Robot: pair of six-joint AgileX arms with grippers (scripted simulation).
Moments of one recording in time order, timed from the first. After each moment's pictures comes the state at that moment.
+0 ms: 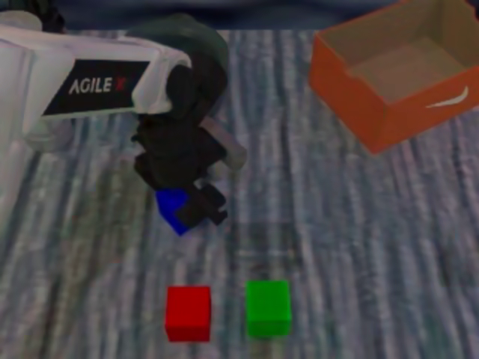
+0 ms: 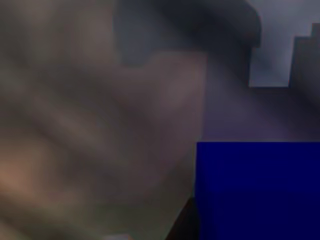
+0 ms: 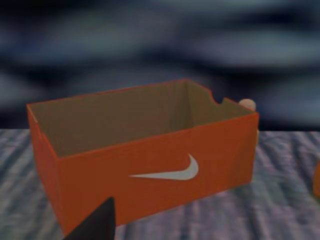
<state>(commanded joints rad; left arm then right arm) -0.49 2.23 1.53 -0.87 0.00 0.42 0.01 0.00 0.00 0.00 0.00 0.00</state>
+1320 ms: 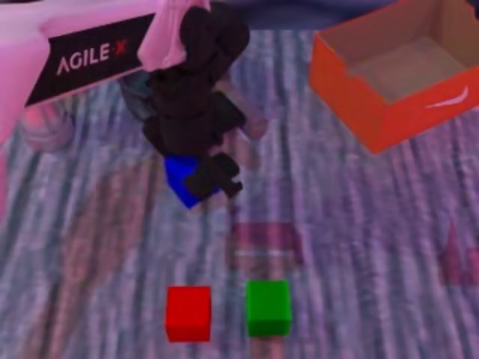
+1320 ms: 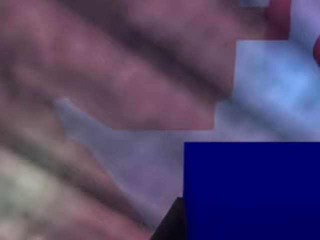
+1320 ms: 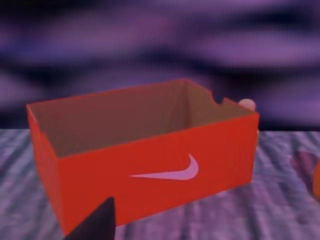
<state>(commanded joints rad) -0.55 2.14 1.73 -1.14 0.01 0.43 0.01 0.00 0.00 0.00 0.00 0.00</state>
